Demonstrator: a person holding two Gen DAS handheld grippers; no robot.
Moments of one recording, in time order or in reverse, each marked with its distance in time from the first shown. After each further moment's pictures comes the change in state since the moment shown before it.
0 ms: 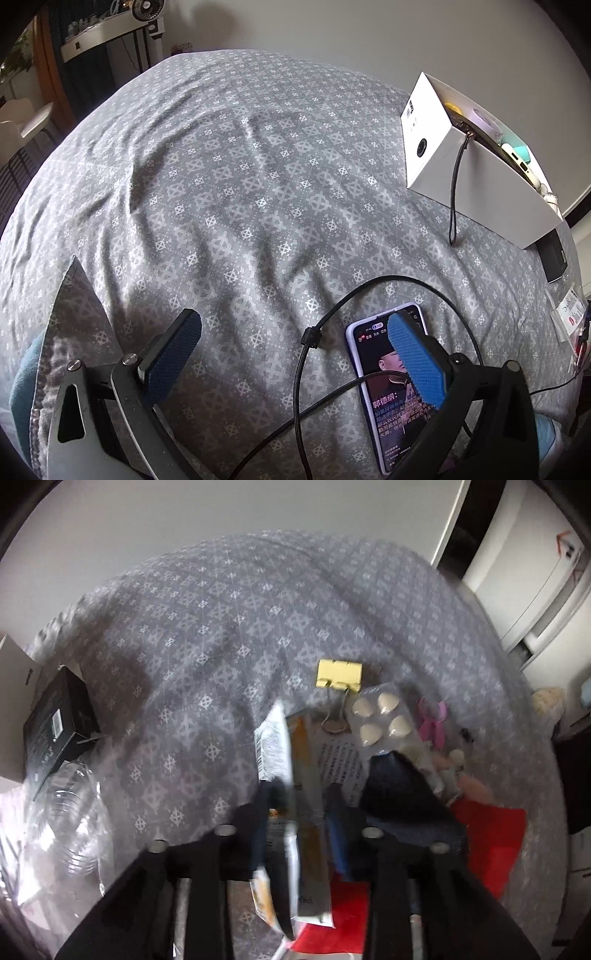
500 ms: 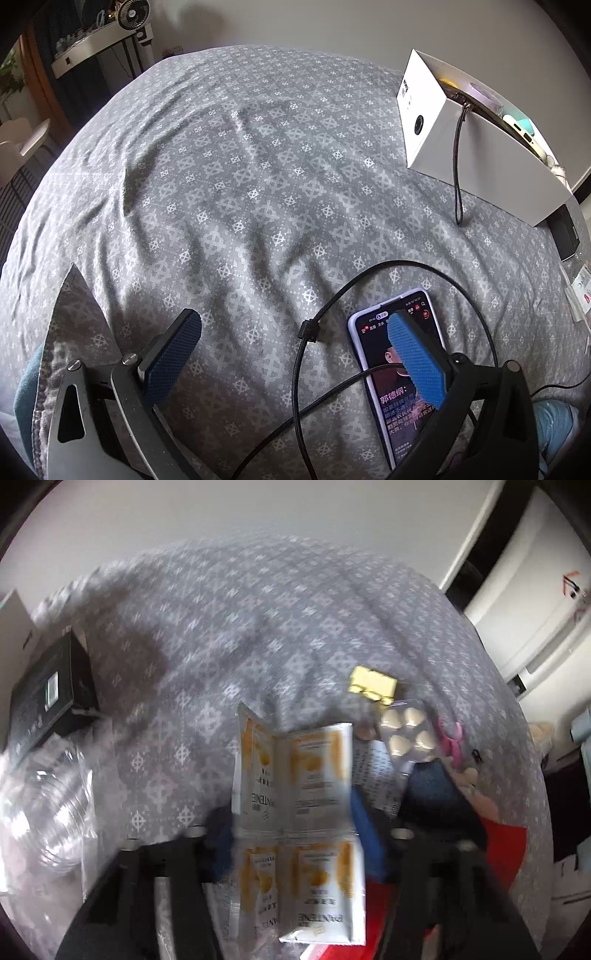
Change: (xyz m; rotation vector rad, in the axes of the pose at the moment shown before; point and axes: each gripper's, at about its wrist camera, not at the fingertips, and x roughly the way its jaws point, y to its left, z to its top) left arm 0.007 -0.014 -0.005 0.070 0.024 0.050; right arm 0.005 0.029 -0.015 -0.103 -0.079 -0.107
